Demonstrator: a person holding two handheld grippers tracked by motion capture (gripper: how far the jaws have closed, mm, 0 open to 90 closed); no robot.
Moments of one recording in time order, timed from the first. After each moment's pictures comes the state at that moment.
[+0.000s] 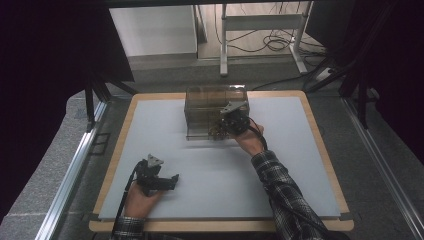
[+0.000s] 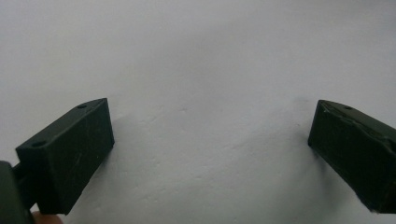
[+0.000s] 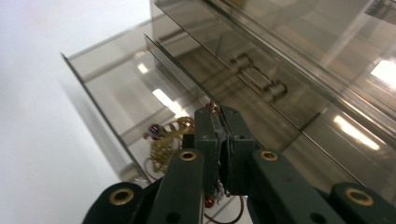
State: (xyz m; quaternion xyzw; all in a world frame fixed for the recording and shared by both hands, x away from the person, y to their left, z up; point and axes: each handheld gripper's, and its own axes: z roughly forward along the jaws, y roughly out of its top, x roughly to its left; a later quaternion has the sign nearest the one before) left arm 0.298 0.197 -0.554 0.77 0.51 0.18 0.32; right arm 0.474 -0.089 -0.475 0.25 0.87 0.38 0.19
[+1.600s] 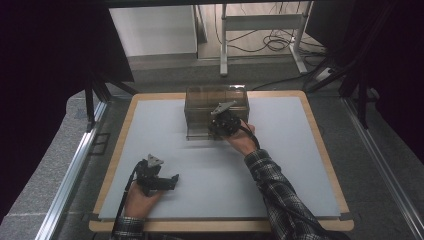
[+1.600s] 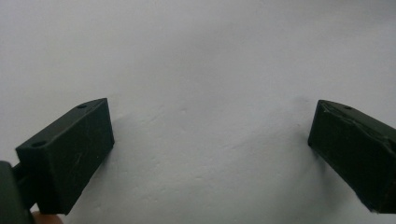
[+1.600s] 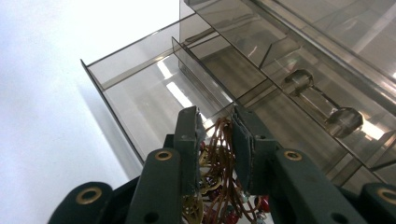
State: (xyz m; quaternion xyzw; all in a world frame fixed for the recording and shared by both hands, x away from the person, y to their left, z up) left arm 0.298 0.197 -0.554 0.77 0.51 0.18 0.32; right arm 0.478 -0.062 -0.483 0.23 0.88 0.37 0.16
